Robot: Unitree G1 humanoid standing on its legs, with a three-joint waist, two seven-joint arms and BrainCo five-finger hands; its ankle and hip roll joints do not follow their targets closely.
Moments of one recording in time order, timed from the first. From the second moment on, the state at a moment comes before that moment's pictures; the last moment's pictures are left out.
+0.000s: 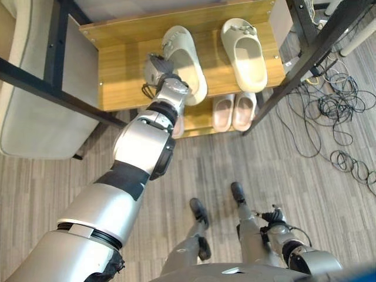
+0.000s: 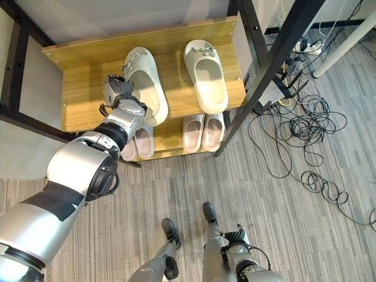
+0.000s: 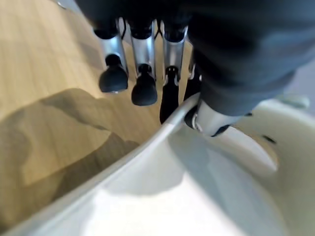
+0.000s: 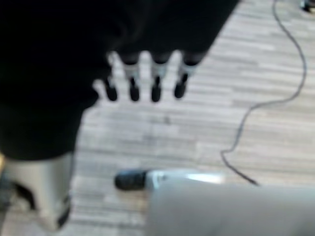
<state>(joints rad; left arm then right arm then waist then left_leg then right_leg) -1.46 0.11 -0.16 1.52 -0.04 0.12 0.79 -0.28 -0.09 0.02 1.33 -0.11 -0.02 -0.40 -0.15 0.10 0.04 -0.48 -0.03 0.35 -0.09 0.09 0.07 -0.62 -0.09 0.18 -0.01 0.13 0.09</state>
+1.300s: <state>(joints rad) -1.50 0.05 -0.07 1.50 0.01 0.14 0.84 -0.32 -0.12 0.02 1.38 -0.11 -0.02 -0.40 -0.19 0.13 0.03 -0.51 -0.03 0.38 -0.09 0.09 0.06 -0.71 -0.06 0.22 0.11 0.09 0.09</state>
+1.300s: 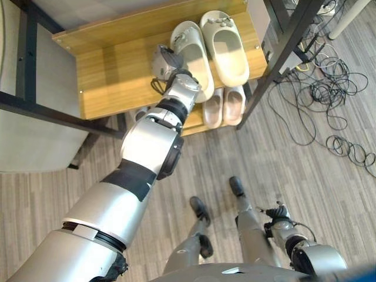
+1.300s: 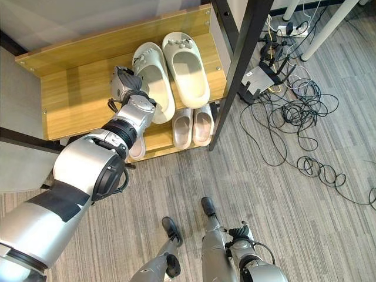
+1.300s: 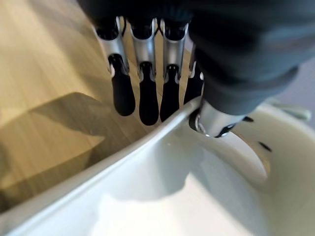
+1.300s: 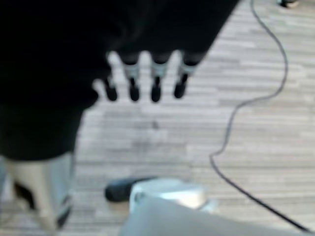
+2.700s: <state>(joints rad) -1.45 0.01 -0.19 1.58 0.08 0.17 1.03 -0.32 -0.14 0.01 1.45 -0.11 -0.02 -0.40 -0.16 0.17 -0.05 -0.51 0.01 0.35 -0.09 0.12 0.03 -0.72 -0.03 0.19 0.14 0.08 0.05</state>
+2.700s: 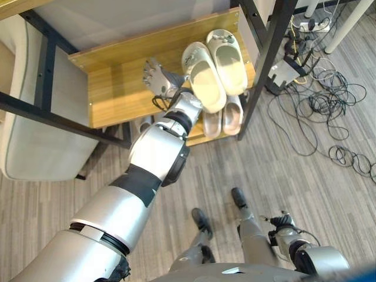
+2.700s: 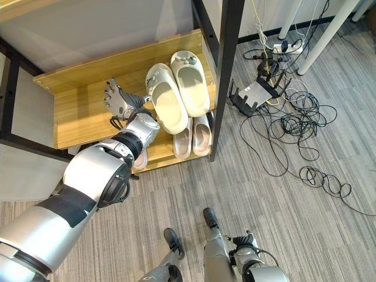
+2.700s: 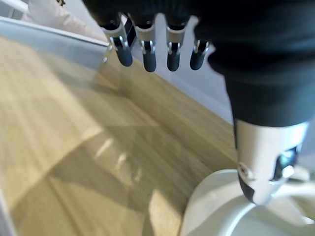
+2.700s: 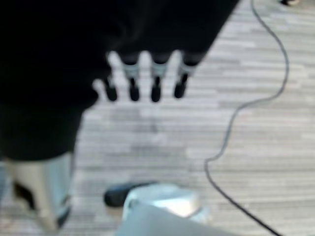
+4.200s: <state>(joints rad) -0.51 0.10 -0.07 0.17 0.30 0.19 0.45 -0.36 -0.16 -0.10 1.45 -0.04 -0.01 -0.40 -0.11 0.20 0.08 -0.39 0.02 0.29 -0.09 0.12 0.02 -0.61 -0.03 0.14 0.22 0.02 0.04</state>
